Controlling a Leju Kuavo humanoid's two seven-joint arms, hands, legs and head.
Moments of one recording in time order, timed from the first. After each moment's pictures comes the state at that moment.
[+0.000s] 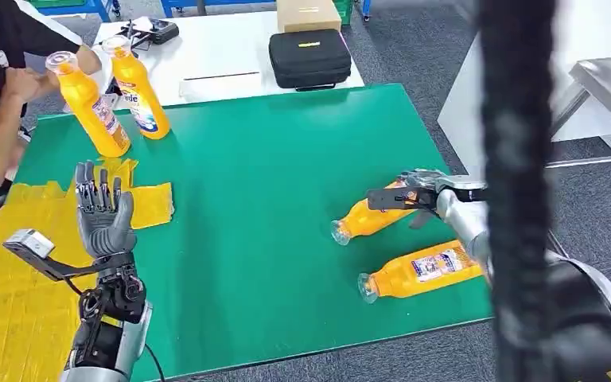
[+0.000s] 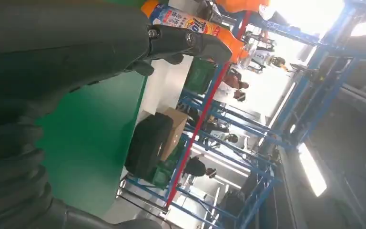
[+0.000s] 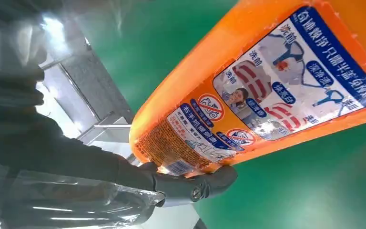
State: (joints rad) left arm -0.37 -0.18 0.13 -1.06 0.24 -0.12 -0.70; right arm -0.94 -0.21 0.46 -0.31 1.12 0.27 -0.14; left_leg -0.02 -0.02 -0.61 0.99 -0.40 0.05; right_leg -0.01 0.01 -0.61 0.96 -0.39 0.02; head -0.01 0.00
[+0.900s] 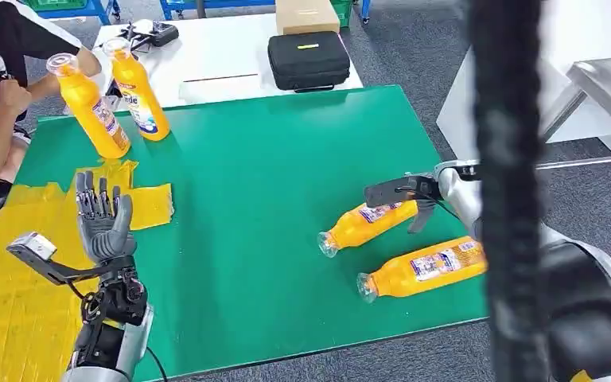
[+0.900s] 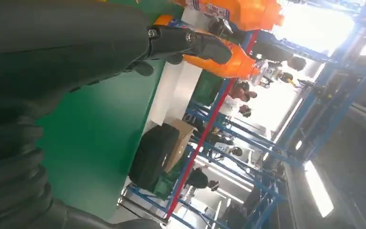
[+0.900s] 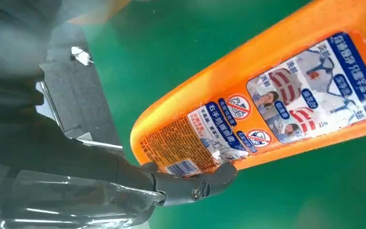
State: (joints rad) left arm -0.37 -0.19 0.16 -1.02 0.25 -0.09 -0.70; right arm -1.03 -0.21 0.52 -0.31 1.14 0.59 -0.31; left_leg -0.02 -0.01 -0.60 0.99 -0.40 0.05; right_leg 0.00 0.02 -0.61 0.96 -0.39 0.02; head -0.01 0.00
